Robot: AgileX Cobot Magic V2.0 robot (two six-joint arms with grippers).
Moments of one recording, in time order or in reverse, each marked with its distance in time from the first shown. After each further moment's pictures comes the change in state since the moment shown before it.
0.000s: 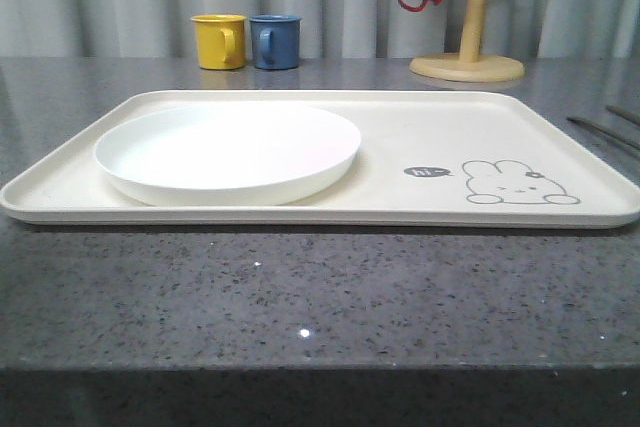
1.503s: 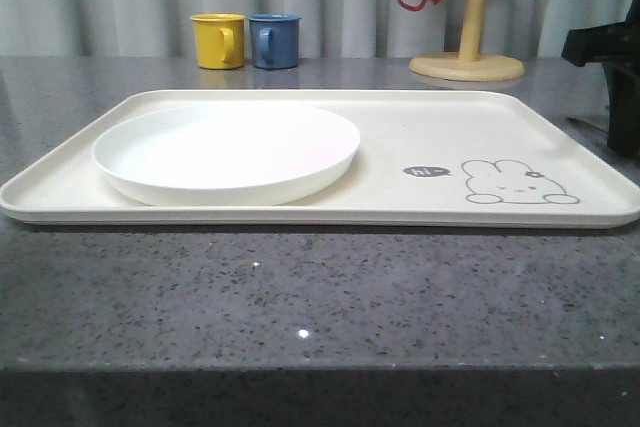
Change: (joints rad) left arm -0.002 -0.012 0.011 0.004 0.002 -0.006; right arm 0.035 1.142 -0.650 -0.049 0.269 -0.048
